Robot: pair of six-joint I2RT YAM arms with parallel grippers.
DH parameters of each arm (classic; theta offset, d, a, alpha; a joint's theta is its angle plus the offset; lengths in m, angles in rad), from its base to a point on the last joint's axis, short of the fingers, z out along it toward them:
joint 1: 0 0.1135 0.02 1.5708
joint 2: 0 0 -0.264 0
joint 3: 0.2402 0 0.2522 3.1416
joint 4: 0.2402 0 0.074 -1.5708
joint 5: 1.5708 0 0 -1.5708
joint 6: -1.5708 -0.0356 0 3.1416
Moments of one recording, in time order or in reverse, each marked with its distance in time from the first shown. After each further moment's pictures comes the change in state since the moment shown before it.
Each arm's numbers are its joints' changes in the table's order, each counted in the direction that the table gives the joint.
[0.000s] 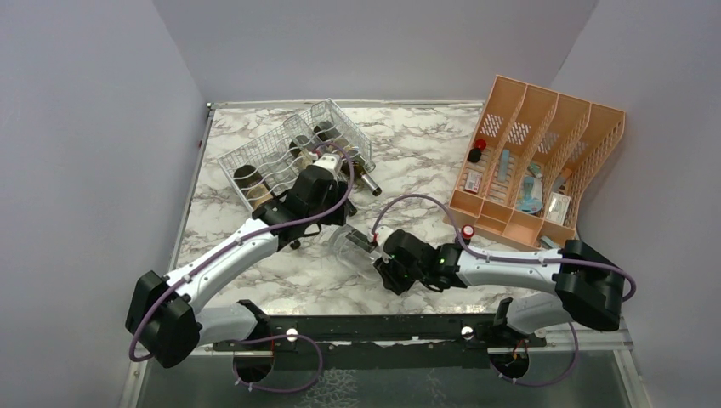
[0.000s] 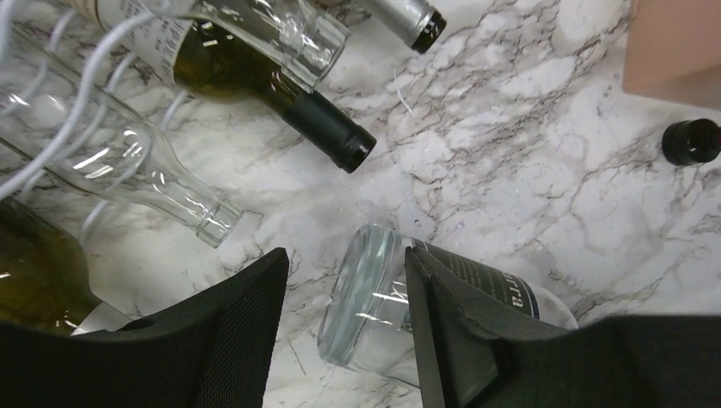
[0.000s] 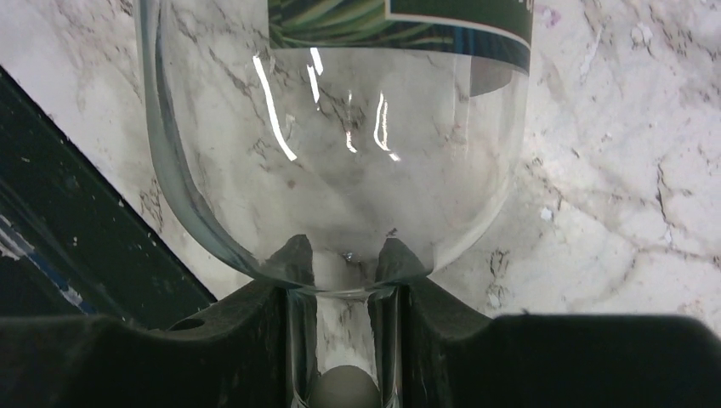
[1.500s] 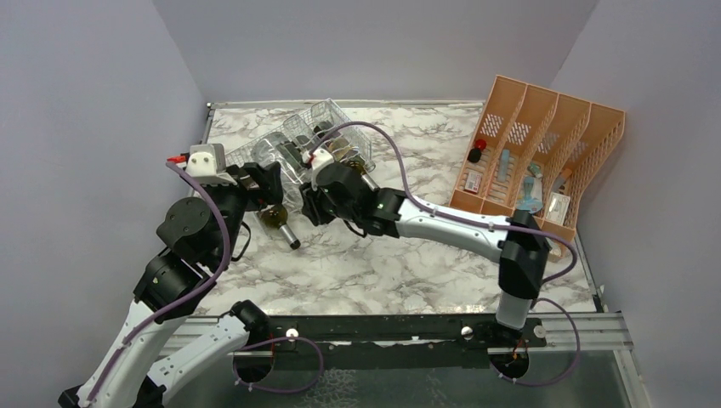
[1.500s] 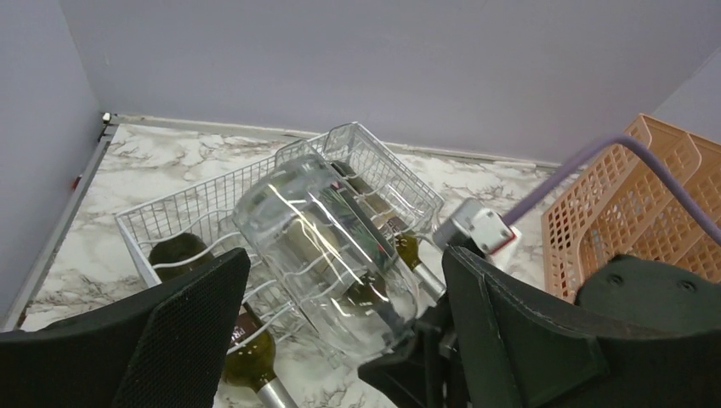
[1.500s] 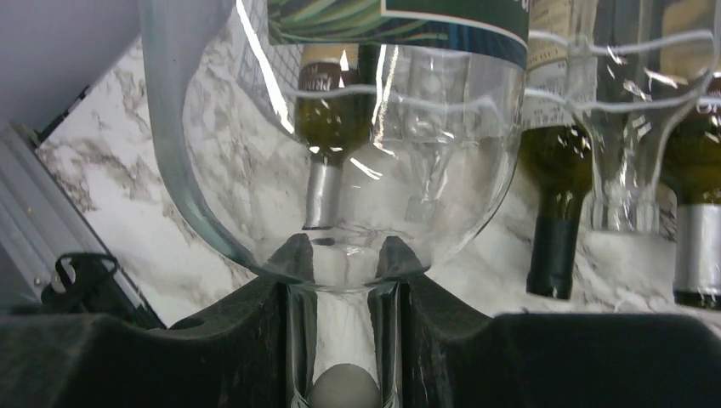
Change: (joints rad) left arm 0.000 0.583 0.238 0.079 -0.418 -0.147; right arm -0.008 -0.381 0.815 0.021 0.141 -0.063
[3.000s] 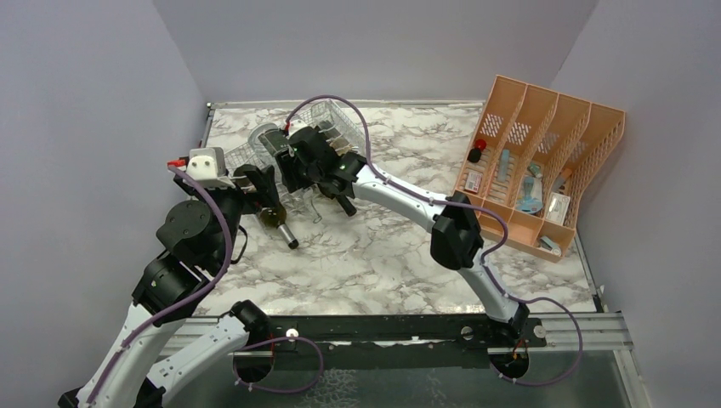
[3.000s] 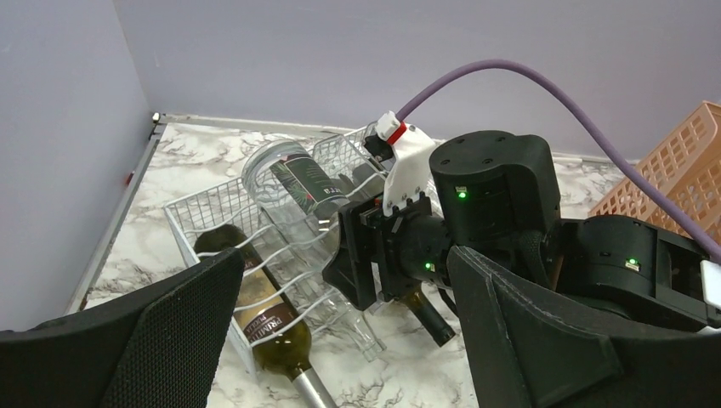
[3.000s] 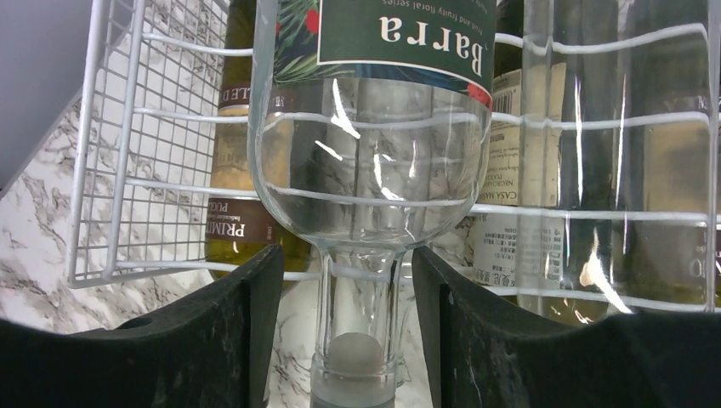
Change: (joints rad) left arm 0.000 0.026 -0.015 0.035 -0.063 -0.065; right arm -0.127 -0.556 0.721 0.217 -0.071 0.021
